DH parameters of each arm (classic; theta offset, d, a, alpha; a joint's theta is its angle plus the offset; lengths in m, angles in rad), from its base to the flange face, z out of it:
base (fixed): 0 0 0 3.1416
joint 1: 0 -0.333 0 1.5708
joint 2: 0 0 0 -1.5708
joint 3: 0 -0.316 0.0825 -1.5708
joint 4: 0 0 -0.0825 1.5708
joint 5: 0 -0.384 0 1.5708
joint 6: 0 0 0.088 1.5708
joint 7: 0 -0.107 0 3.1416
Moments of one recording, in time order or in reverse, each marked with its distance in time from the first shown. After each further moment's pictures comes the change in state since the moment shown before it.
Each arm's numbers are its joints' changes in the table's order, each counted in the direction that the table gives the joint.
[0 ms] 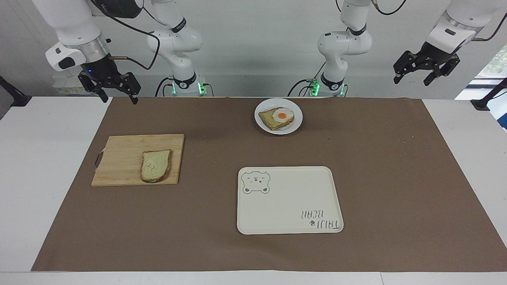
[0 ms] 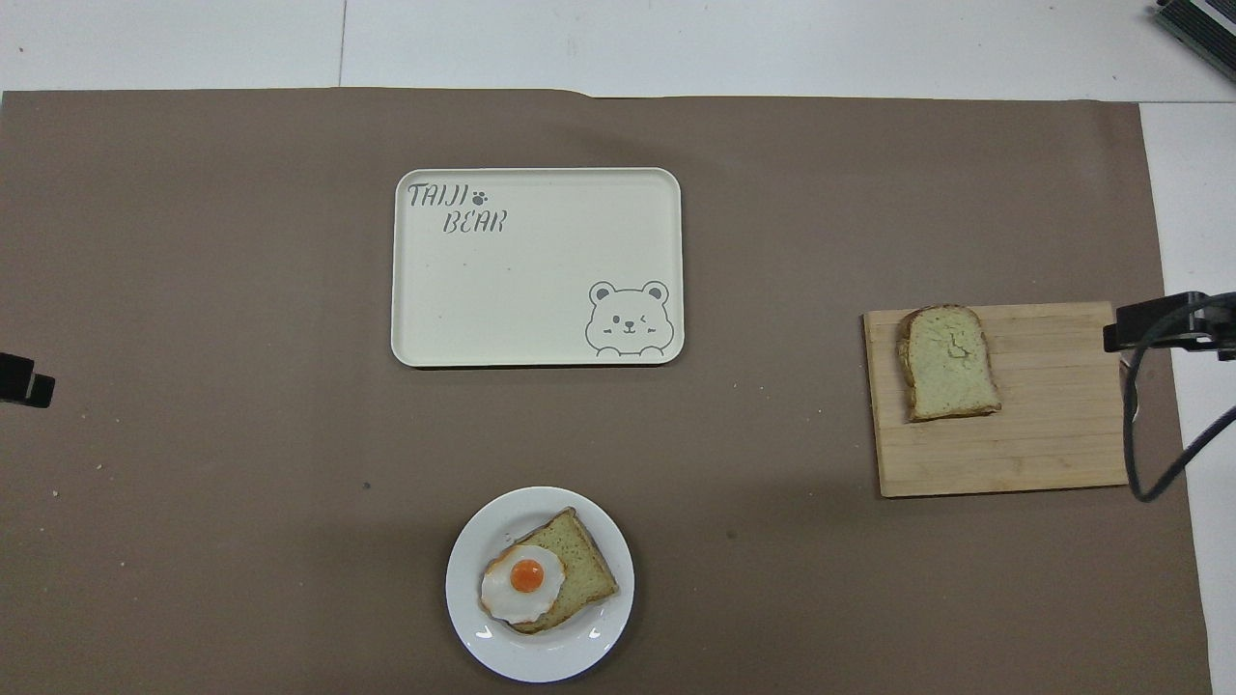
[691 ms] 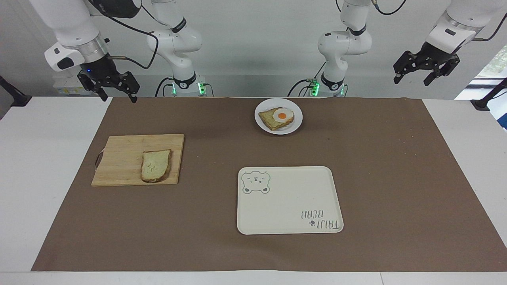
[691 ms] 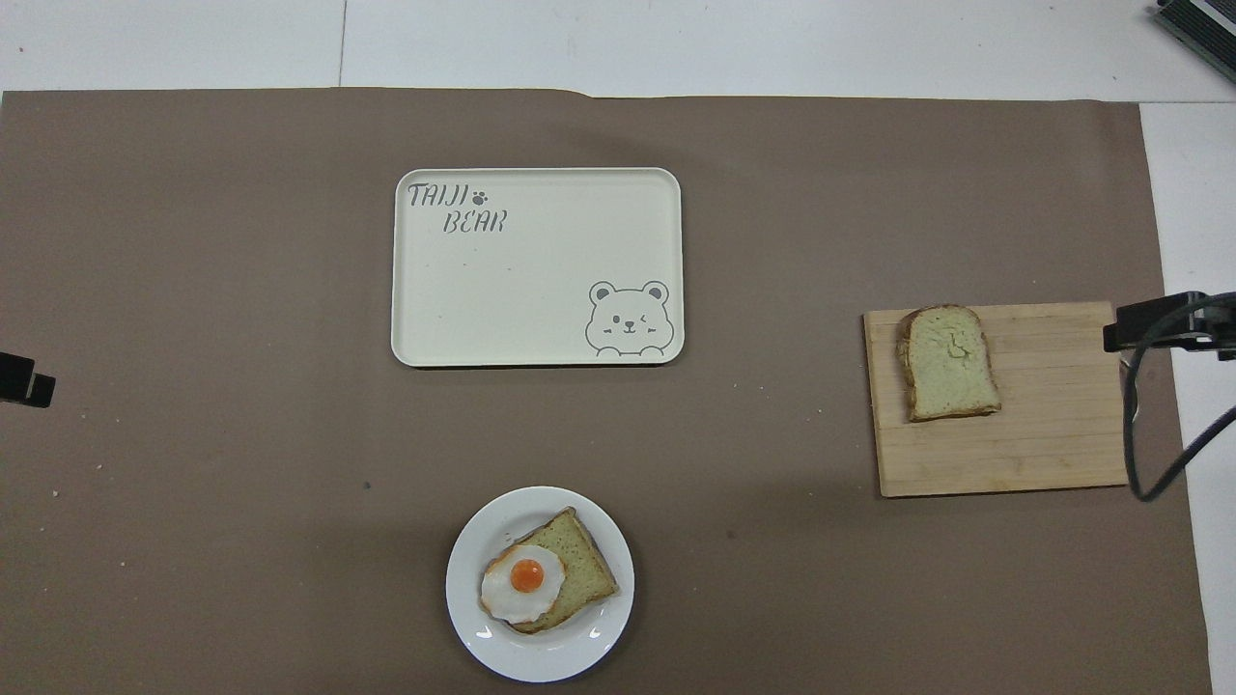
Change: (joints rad) left arm 0.000 0.000 0.000 0.000 0.000 0.000 0.000; right arm 0.009 -0.003 0.009 0.001 0.000 0.034 0.000
